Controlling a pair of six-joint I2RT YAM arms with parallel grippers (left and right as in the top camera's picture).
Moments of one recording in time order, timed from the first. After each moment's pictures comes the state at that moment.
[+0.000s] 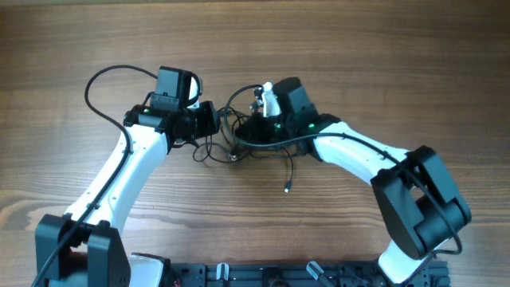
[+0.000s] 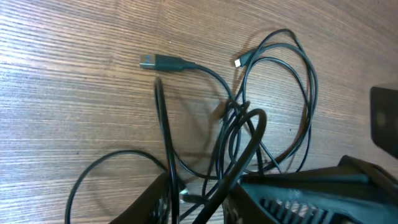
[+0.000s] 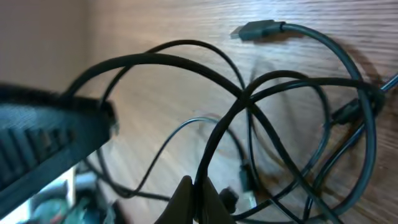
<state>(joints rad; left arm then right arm) -0.22 1.53 1.05 -0.62 0.26 -0.48 0.55 1.85 1.03 0.00 -0.67 0.67</state>
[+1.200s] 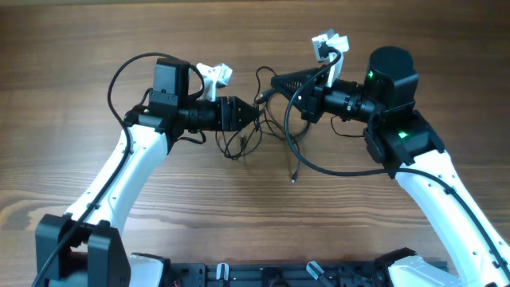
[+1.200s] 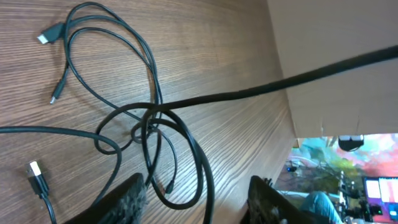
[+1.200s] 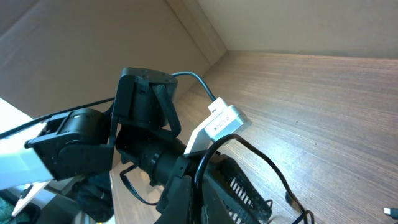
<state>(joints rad) -0.22 1.53 1.05 -0.42 0.85 -0.32 0.34 1.31 1.08 -0.04 -0.80 0.42</state>
